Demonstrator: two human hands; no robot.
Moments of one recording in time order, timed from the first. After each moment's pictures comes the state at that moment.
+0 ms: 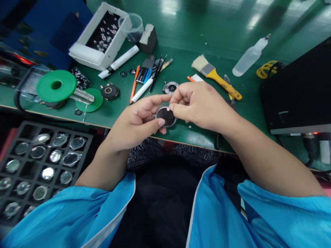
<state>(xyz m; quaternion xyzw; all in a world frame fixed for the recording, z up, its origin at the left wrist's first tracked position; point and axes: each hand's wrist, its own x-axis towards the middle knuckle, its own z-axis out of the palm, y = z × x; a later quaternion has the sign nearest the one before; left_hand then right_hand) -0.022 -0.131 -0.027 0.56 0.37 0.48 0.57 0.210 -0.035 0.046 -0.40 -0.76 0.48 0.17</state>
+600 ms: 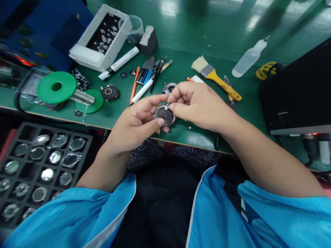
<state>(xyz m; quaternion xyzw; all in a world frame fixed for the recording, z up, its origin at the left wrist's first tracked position) -0.018 -0.130 -0.019 0.57 0.37 0.50 0.54 0.206 -0.035 0.042 -0.40 -0.71 0.54 0.20</state>
